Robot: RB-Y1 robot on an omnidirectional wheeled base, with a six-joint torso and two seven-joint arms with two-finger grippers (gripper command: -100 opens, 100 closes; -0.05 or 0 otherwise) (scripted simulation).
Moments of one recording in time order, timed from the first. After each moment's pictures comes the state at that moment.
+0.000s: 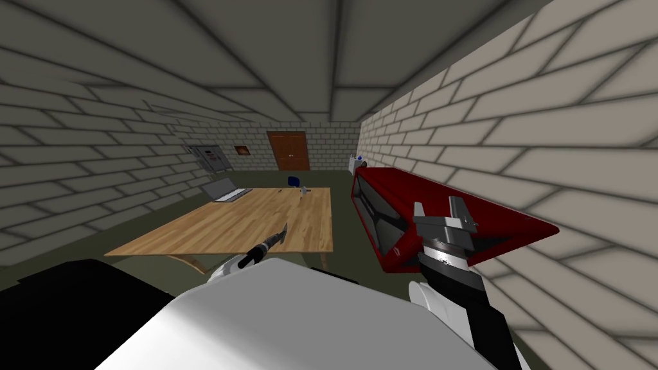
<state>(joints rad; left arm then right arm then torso) 0.19 0.62 -0.21 -0.87 0.11 -0.41 -0.46 0.53 -0.04 -0.04 -2.38 -0.08 -0.37 -0.14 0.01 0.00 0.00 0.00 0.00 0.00</state>
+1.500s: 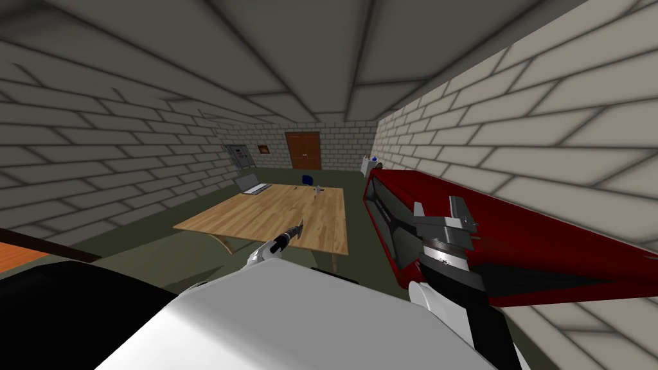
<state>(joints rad) 0.06 0.42 -0.15 -0.98 -0.28 -0.21 -0.35 0.53 -0.04 -0.04 -2.38 -0.08 -0.37 -0.14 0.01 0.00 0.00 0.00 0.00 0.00</state>
